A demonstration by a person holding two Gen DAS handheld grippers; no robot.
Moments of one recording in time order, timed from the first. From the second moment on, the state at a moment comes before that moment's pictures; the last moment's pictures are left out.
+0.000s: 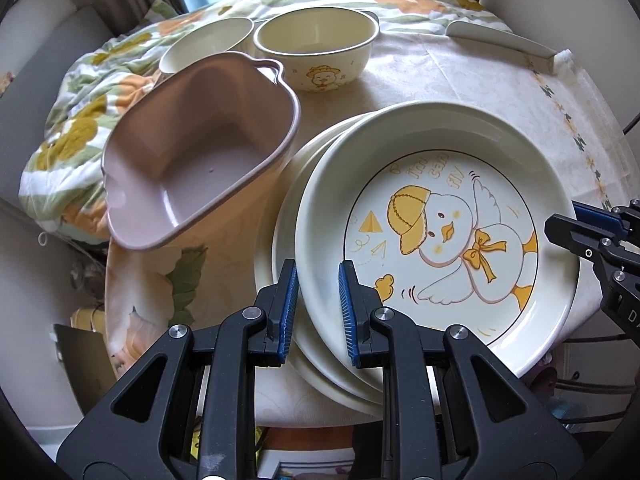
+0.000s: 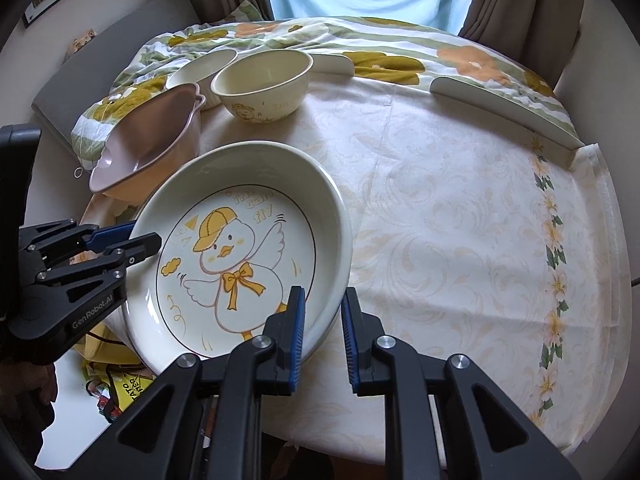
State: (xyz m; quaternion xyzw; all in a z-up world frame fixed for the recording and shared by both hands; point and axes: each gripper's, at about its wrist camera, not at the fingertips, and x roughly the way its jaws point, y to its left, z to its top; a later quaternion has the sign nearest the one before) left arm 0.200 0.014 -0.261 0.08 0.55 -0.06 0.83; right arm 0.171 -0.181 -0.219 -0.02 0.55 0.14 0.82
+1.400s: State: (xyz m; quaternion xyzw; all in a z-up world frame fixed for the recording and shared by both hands) left arm 0.180 0.002 -0.222 0.09 0.53 -0.01 0.85; right arm 0.165 -0.222 -0.187 0.06 0.51 0.18 0.84
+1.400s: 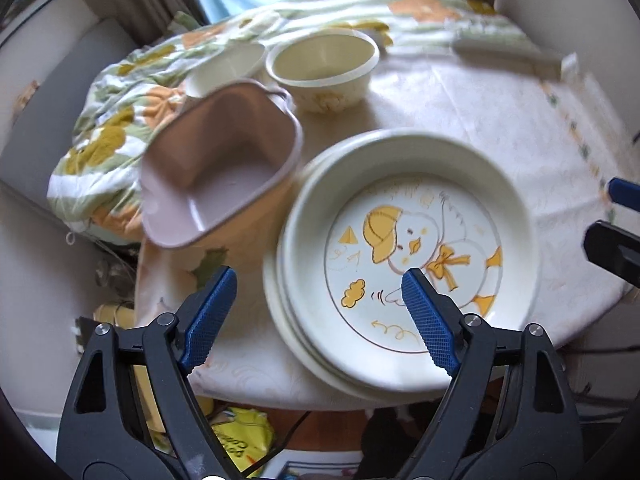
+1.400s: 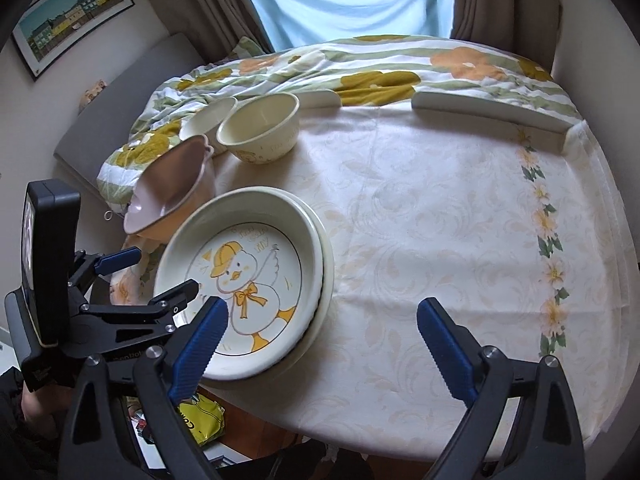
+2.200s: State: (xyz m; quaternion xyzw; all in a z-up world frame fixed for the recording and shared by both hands) left arm 0.234 0.168 -0.218 -0.20 0.49 0.09 0.85; right arm 0.305 -0.073 -0.206 0.03 0.56 0.35 0.75
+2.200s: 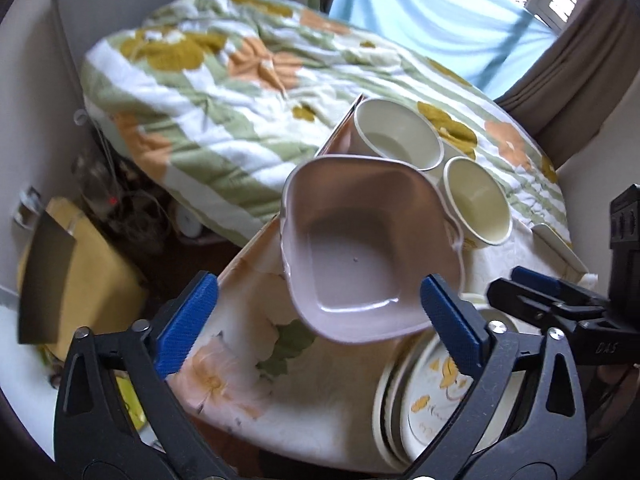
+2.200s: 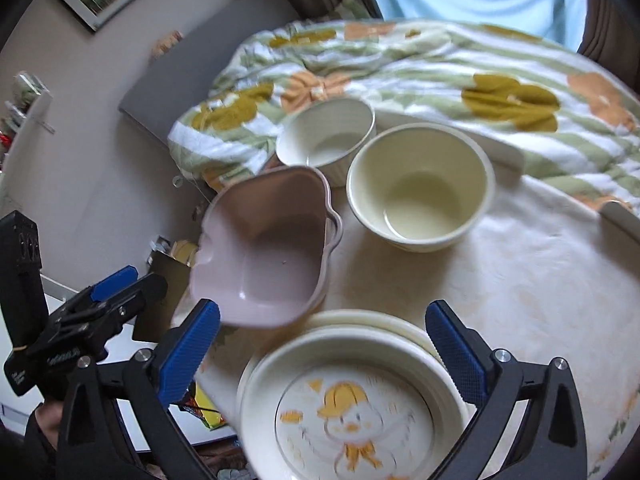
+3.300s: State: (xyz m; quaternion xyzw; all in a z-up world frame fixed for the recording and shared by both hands) left arm 0.254 0.159 -0.213 -0.15 0.50 0.05 0.85; right arm 0.303 -0.038 -0.212 0.02 0.56 0.34 0.75
